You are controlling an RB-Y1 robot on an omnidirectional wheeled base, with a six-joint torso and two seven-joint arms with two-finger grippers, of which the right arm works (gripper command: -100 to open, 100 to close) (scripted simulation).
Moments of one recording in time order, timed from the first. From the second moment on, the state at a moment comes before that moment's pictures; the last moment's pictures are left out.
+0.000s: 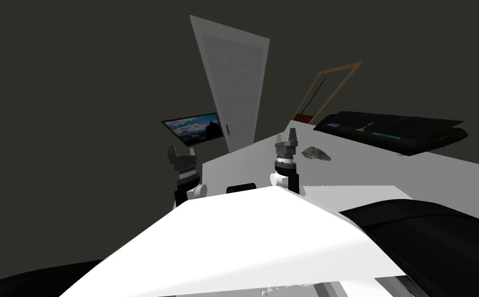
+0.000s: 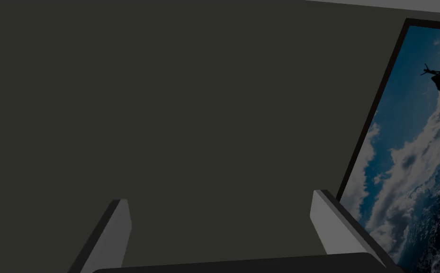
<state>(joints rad) 0.53 0.05 -0.01 -2.32 -0.01 -0.51 0.05</state>
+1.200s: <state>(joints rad) 0.45 -0.03 0.01 -2.09 -0.13 -0.55 -0.14</state>
